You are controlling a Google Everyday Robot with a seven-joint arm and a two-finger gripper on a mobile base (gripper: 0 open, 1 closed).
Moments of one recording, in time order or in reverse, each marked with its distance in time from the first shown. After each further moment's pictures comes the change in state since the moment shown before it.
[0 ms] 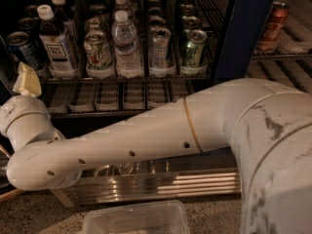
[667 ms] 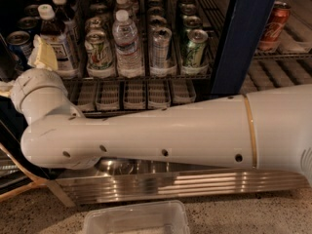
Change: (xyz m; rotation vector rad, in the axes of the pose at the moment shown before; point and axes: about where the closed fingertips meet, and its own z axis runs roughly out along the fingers) arm -0.026 -0.077 -0.020 0.029 0.029 -0.038
